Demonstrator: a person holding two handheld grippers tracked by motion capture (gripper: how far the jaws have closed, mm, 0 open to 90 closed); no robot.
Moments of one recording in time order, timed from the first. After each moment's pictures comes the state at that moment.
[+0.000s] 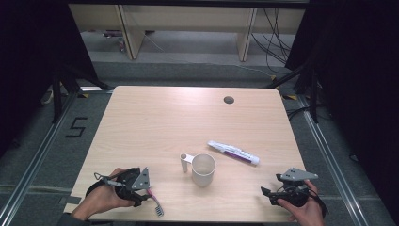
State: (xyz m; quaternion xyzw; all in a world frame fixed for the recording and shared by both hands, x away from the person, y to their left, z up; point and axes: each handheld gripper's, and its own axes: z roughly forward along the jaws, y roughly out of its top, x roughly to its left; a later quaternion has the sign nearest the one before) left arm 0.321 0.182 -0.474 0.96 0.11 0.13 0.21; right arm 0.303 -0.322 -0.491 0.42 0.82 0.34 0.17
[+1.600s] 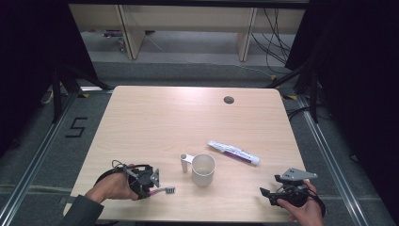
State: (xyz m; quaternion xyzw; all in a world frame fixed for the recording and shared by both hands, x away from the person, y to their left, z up) left arm 0.344 0.154 -0.480 0.99 0.09 0.01 0.07; right arm 0.304 -0.321 -0.493 0.42 0.82 0.35 0.16
